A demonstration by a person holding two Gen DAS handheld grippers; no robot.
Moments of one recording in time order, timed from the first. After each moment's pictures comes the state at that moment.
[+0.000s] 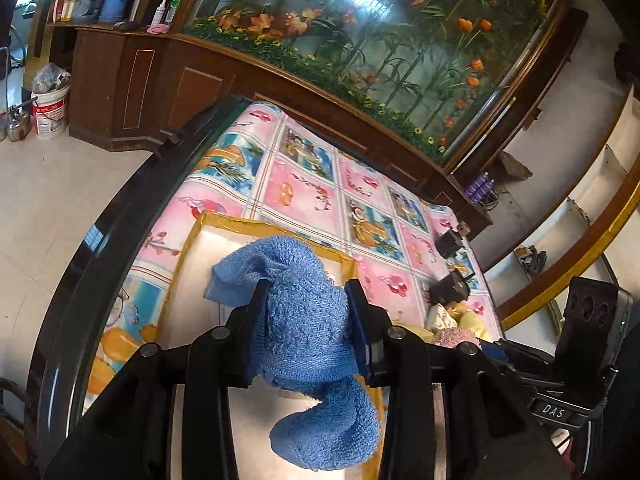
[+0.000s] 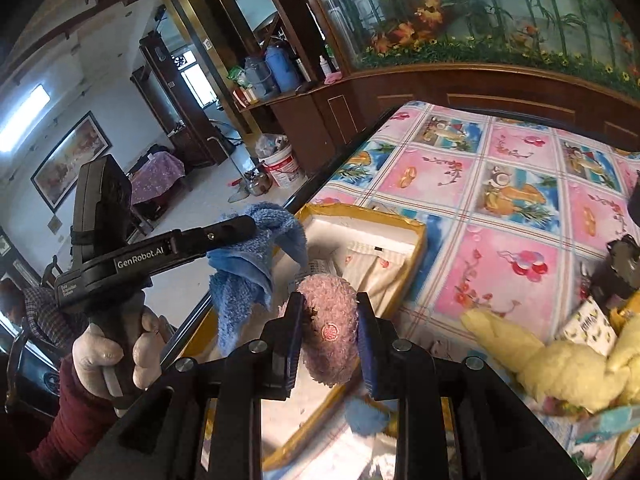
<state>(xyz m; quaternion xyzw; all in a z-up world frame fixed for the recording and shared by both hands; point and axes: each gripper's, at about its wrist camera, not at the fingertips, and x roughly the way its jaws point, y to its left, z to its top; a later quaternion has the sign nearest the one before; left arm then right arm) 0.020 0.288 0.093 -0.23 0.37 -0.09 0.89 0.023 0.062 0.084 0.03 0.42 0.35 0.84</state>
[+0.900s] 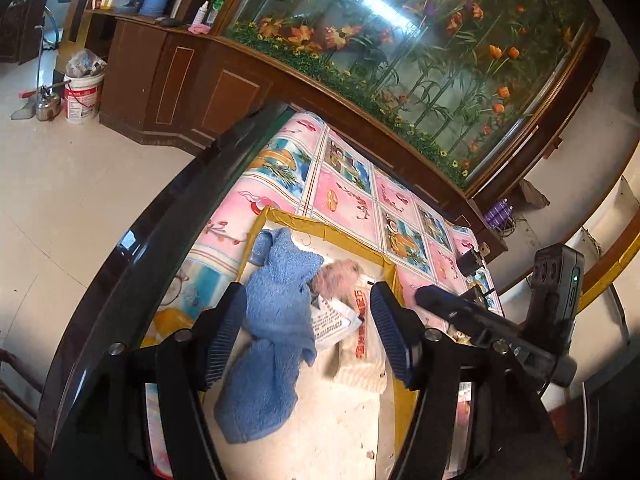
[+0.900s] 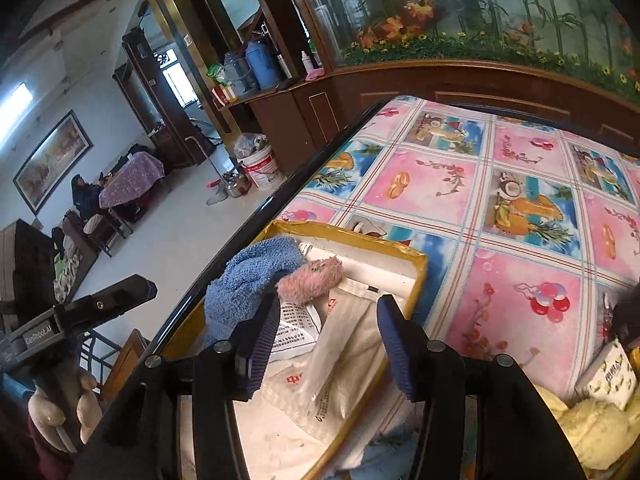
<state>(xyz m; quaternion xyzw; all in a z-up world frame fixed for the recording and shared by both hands) -0.024 0.329 0.083 -0.26 0.35 -0.05 0.90 0.065 0.081 0.055 0.03 0.41 0.32 0.85</state>
